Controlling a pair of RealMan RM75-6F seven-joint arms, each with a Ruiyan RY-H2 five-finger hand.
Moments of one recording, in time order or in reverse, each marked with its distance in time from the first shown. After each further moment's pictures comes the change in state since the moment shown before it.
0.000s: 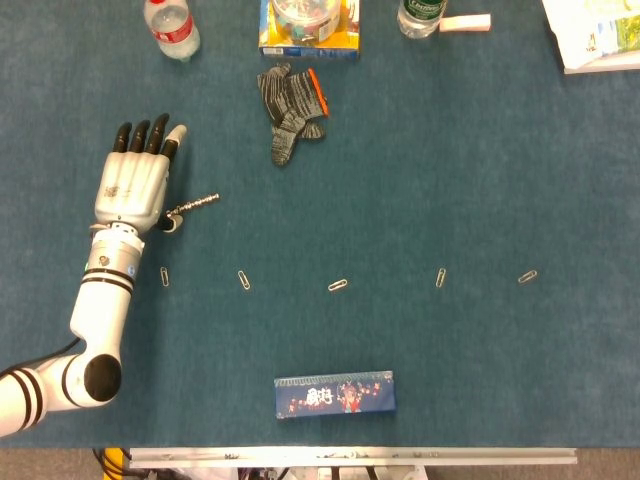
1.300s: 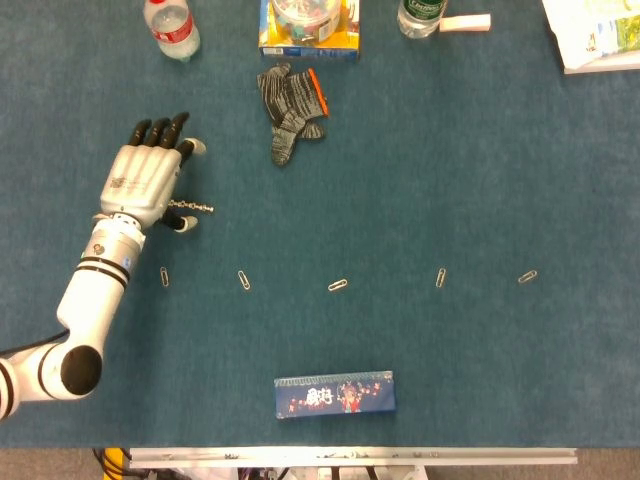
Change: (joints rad) left arm -0.040 0.141 -0.012 -0.146 0.016 -0.130 -0.105; right arm -0.007 0.020 0.013 -0.007 0.004 0.018 0.023
